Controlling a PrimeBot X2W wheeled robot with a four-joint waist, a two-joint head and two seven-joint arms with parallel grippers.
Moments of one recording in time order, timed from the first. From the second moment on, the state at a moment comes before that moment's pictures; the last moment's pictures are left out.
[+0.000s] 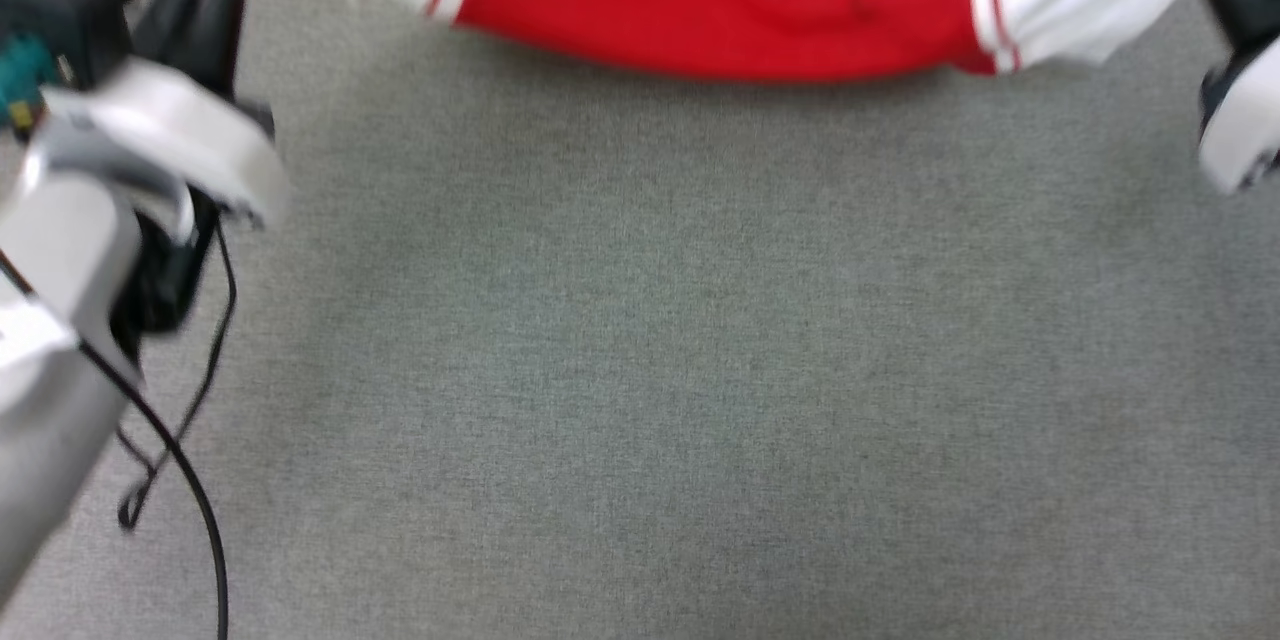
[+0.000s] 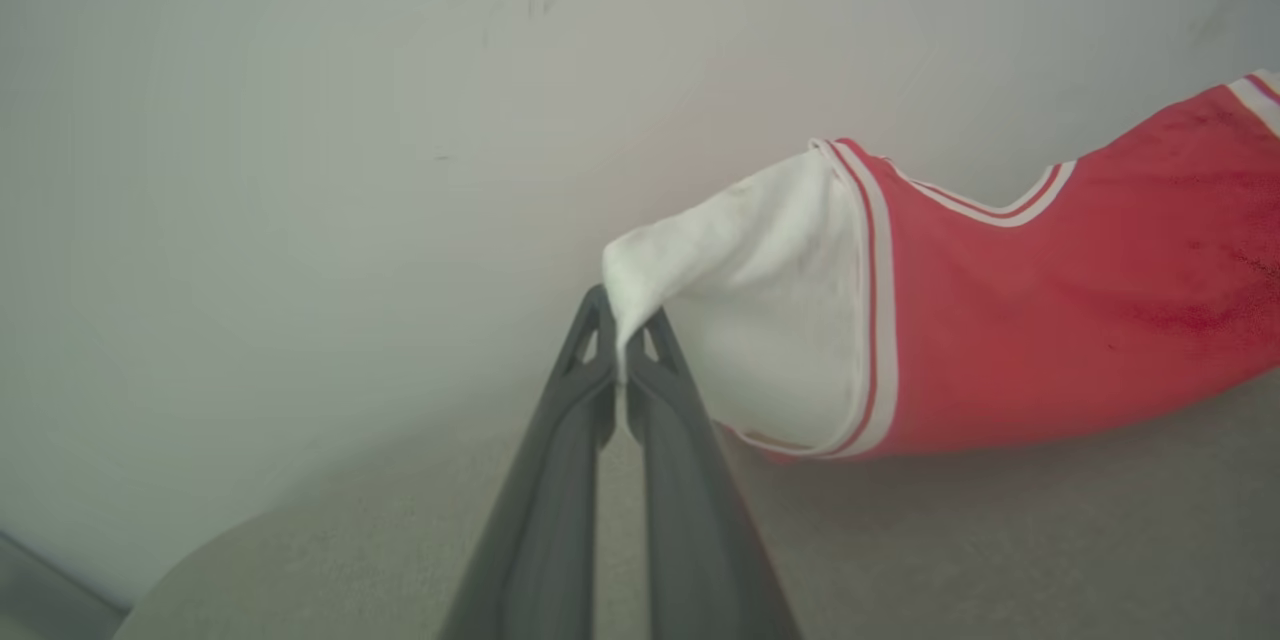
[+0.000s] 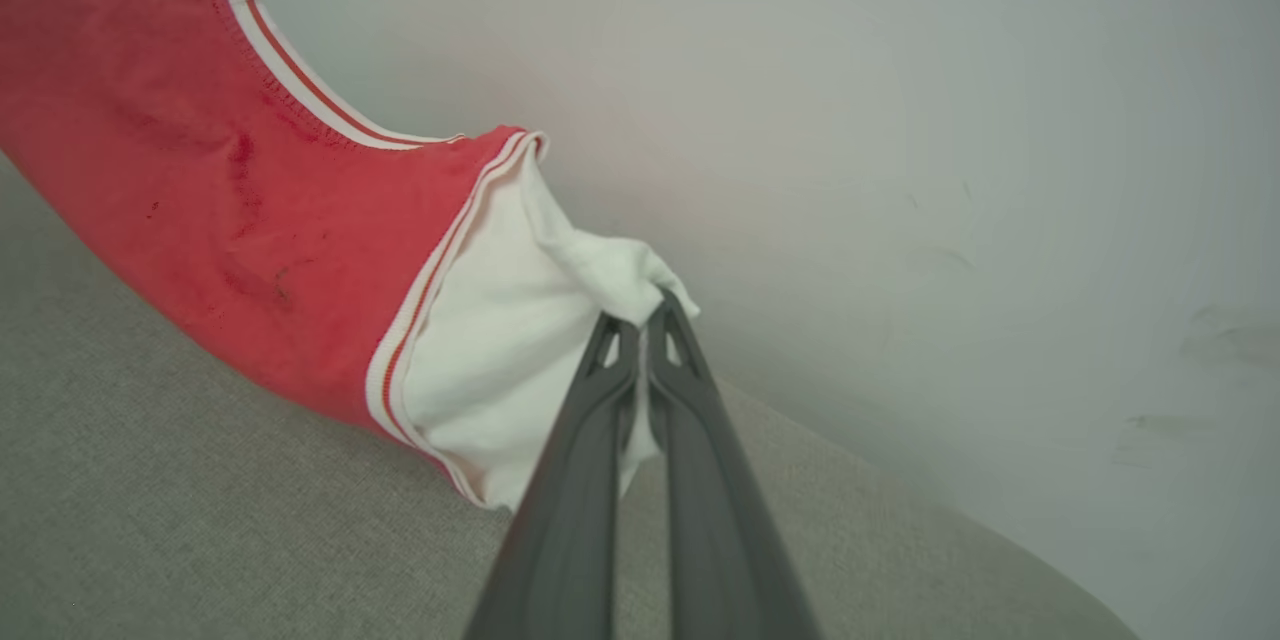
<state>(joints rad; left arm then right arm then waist) -0.96 0.72 -0.76 0.35 -0.78 0.12 -0.26 -1.05 -0.70 0.75 0.53 0.70 0.13 -0.10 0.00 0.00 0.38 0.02</state>
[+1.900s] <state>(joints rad) 0.19 0.55 -0.43 0.18 -0.81 0.22 -0.26 0.09 -0.52 0.23 0.31 0.64 0.13 -0.01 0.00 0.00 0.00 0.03</state>
